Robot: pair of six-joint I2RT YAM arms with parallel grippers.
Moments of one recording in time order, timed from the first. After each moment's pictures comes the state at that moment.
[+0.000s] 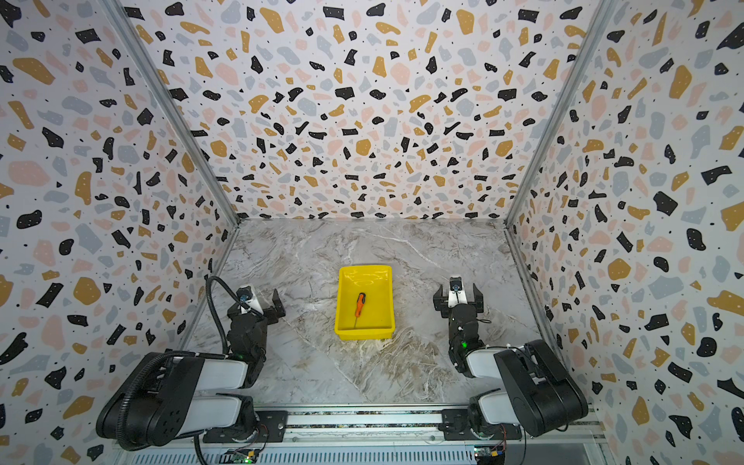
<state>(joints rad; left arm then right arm) -0.14 1.33 0.07 1.10 -0.37 -0.06 0.32 1.36 0.20 1.02 0.43 -0.18</state>
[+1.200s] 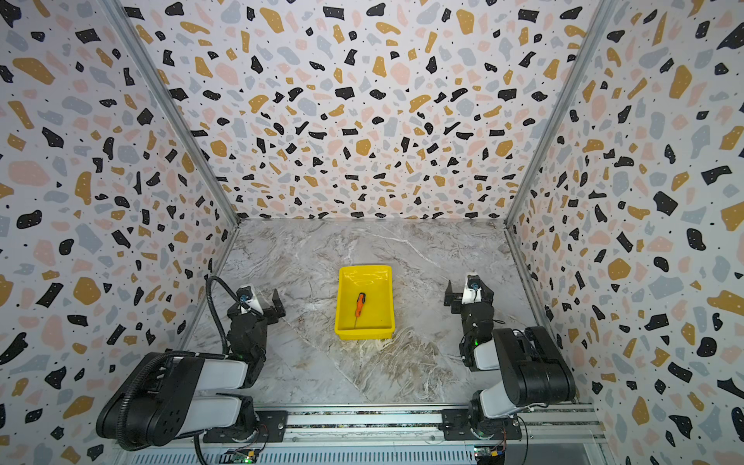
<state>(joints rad) -0.14 1.33 0.07 1.10 -0.37 -0.06 0.10 1.49 0.18 1.21 0.09 -0.08</state>
